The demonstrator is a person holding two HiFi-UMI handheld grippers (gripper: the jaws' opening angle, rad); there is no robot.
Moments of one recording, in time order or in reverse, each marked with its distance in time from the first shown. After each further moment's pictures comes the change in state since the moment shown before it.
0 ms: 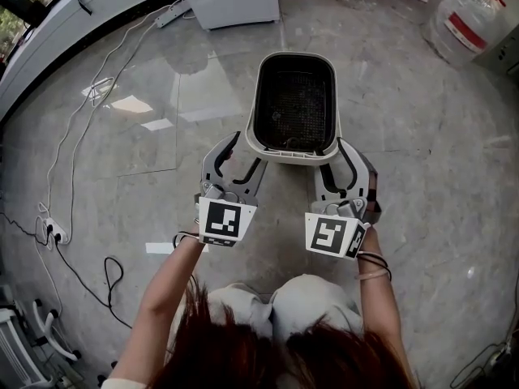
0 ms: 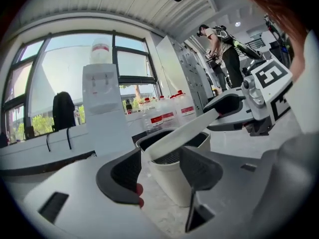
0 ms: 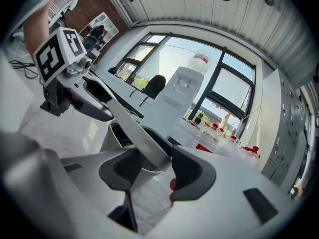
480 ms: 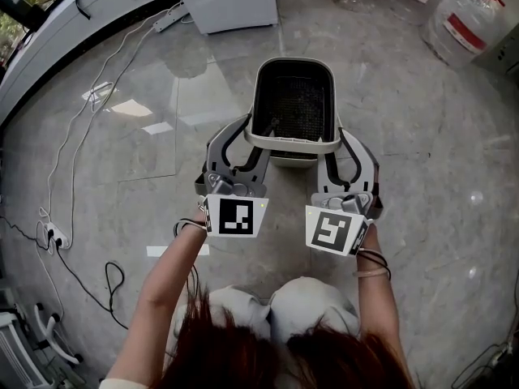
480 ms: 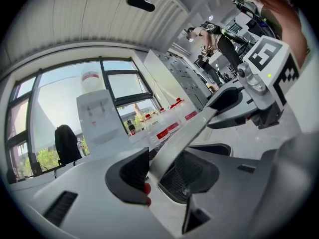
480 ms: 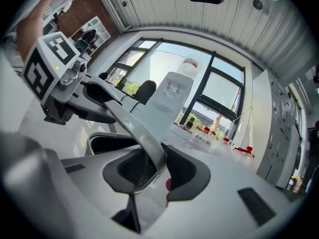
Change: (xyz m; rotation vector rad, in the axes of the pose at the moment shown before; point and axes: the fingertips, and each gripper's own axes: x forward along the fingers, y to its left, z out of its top) left arm 0.026 0.012 0.055 0.217 -0.144 0.081; right arm 0.013 -0.034 0.024 0.062 -0.059 -0.085
